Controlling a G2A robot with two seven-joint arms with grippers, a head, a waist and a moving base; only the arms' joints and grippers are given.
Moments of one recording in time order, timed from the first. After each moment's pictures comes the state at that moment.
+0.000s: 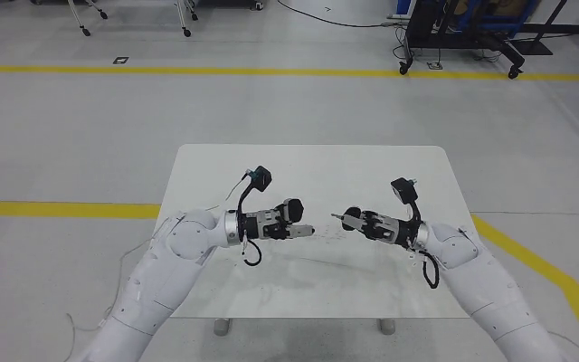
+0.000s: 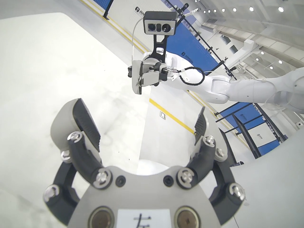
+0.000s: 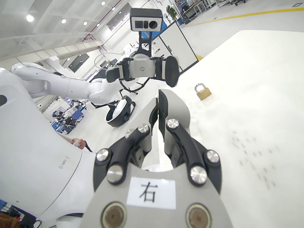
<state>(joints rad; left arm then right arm) 1.09 -1.17 -1.04 -1.47 0.02 -0.69 -0.85 -1.24 -0.97 1.15 -1.32 0.16 -1.01 0.73</state>
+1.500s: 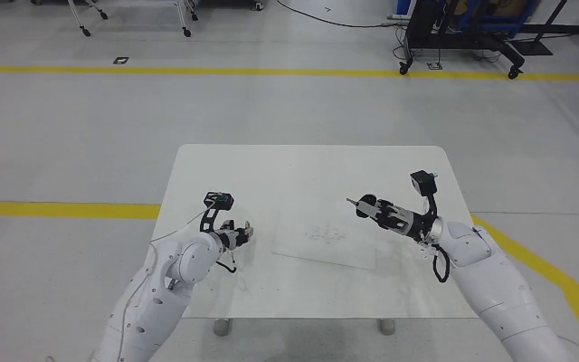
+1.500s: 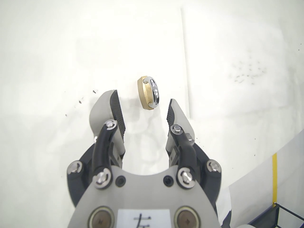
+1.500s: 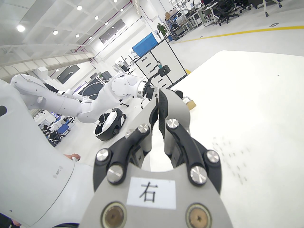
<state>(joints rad) 1.30 -1.14 -1.14 -1.63 0.83 0.12 -0.84 -1.26 -0.97 1.22 -1.31 0.14 -1.01 0.67</state>
